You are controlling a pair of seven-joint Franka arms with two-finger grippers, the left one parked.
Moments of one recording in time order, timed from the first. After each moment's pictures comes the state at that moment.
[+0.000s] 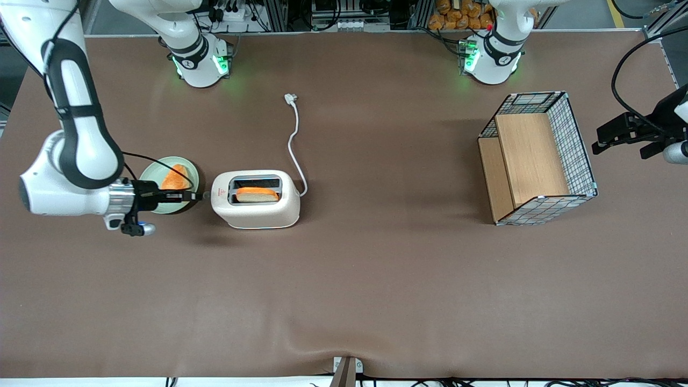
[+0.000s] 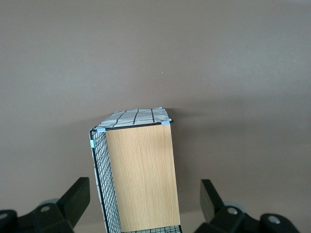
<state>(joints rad) 0.04 0.37 -0.10 -1.83 0.63 1.77 -0.21</state>
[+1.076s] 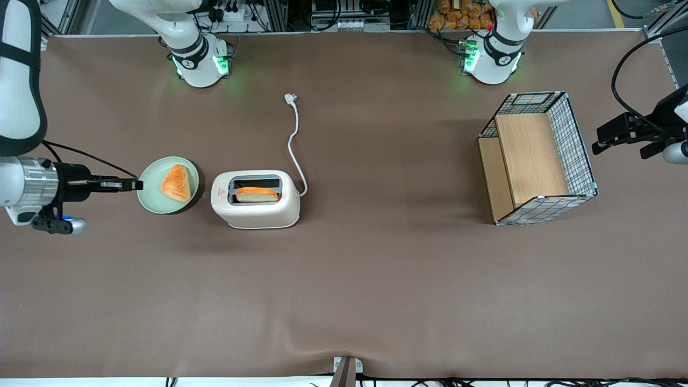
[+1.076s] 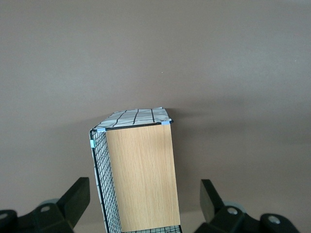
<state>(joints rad) 0.02 0.33 -0.13 -1.46 0.38 1.45 0.00</state>
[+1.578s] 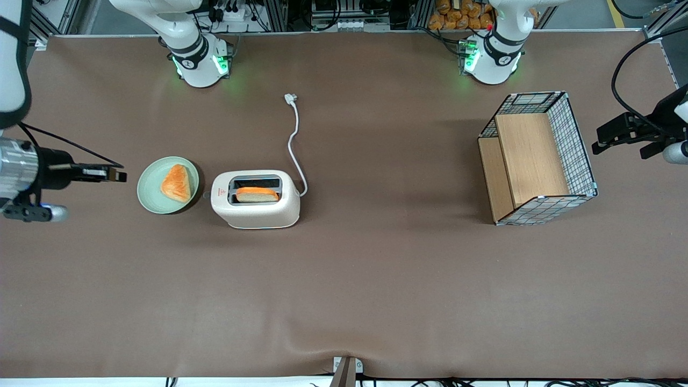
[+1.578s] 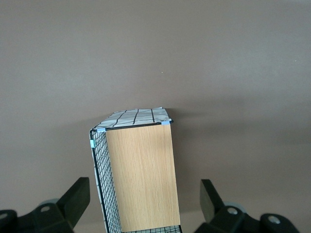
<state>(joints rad) 0.03 0.25 -0.12 -1.45 0.28 1.43 0.00</state>
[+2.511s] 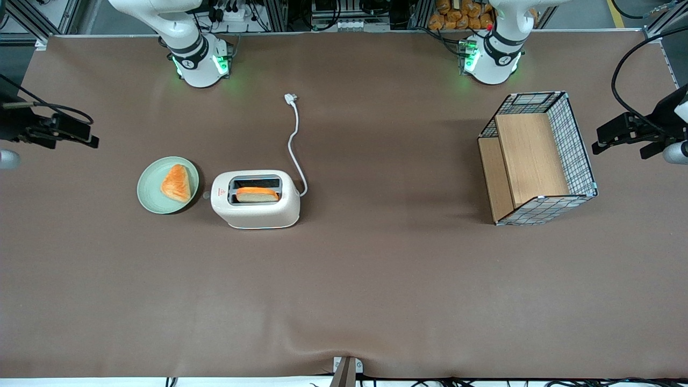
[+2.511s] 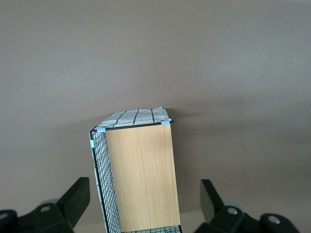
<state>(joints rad) 0.07 0.07 -0.12 -1.45 0.09 1.40 0.01</state>
